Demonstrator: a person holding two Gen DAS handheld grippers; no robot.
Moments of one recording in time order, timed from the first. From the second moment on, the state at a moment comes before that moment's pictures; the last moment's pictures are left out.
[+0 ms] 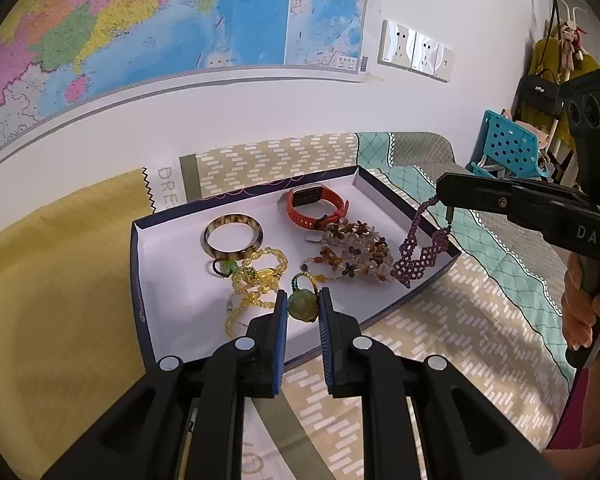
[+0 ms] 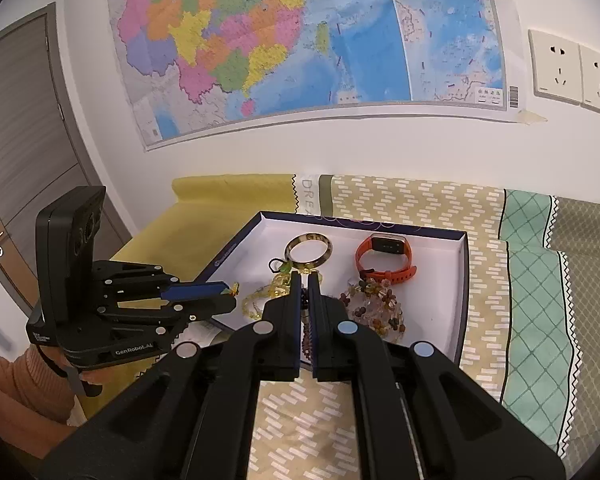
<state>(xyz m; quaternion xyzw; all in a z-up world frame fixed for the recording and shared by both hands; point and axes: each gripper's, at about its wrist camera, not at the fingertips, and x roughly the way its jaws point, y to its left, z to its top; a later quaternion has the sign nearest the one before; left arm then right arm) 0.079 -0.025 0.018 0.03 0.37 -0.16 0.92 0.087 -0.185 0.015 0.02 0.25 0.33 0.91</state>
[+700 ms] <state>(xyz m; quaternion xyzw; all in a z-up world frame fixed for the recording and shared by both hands) 0.104 -0.027 0.004 0.02 0.39 -0.15 0.91 0.120 -0.184 0.001 0.03 0.27 0.33 0.90</state>
